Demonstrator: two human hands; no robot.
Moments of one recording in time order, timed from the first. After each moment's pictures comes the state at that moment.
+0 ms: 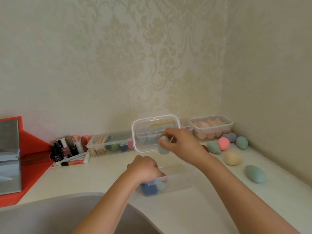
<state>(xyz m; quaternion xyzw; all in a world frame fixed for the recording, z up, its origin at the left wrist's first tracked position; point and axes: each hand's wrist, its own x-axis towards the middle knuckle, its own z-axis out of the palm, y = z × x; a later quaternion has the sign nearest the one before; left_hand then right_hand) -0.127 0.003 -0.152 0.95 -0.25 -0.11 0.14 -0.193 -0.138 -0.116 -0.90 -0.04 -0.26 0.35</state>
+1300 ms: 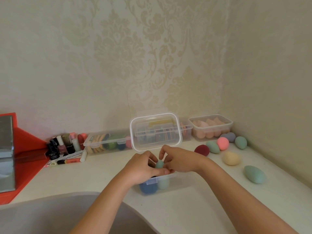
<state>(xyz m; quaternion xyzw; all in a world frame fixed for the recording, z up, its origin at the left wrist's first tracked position) -0.139 0.016 -0.147 0.90 -0.29 -0.11 0.30 -0.193 -0.138 -0.130 -0.94 -0.01 0.08 0.33</state>
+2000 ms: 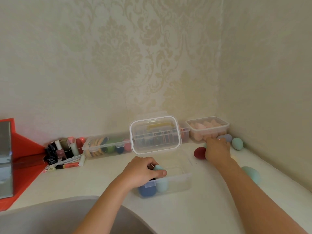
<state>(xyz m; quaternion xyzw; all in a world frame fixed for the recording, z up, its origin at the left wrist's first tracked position) -0.133 0.015 -0.153 0.90 -0.31 -0.09 0.29 -0.191 -0.234 -0.160 -0.93 0.35 -0.13 0.04</state>
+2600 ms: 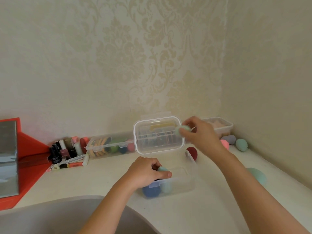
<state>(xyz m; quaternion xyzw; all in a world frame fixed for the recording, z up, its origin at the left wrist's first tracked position) -0.138 0.015 -0.150 0.90 -0.31 -0.08 0.28 -0.203 -0.173 -0.097 -0.85 0.09 -0.32 0.40</state>
